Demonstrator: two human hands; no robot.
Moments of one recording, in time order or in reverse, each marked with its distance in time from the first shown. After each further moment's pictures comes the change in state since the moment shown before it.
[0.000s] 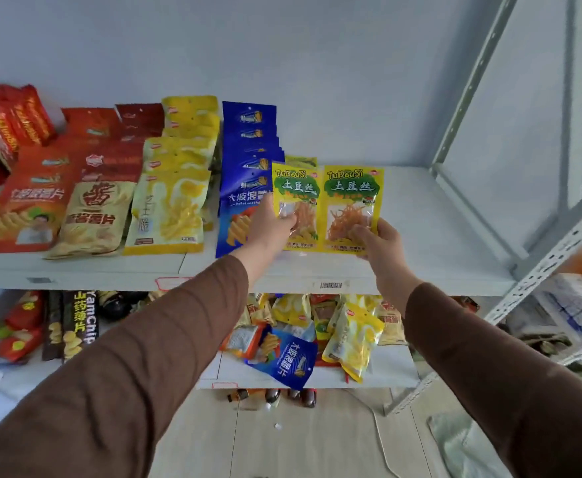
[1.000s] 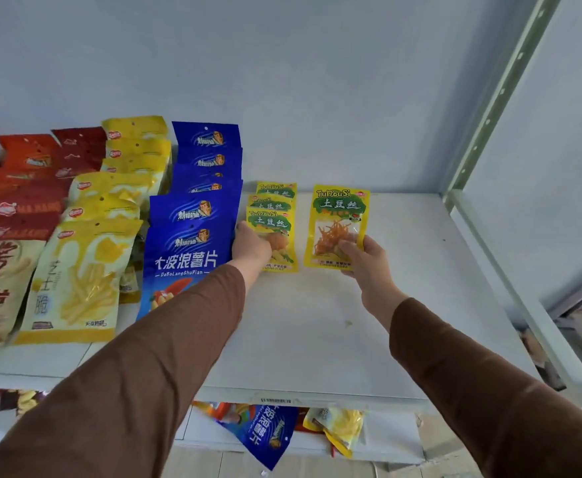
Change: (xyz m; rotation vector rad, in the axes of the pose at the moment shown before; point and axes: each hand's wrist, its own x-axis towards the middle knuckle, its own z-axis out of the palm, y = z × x) left_hand 0.211 -0.024 0.118 0.289 0.194 -0.376; right_hand 0.228 0.020 -0.023 0.167 -0.112 0.149
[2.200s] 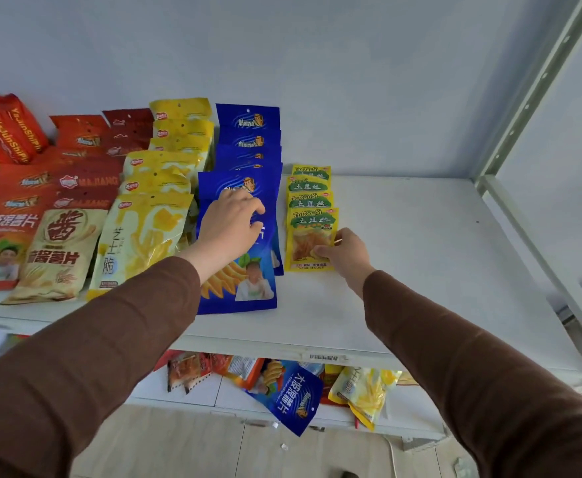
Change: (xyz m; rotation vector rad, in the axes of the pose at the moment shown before) left_hand -0.048 -0.043 -0.152 0.701 0.099 0.753; right_hand -0.026 0.031 0.089 -0.608 -0.066 0.029
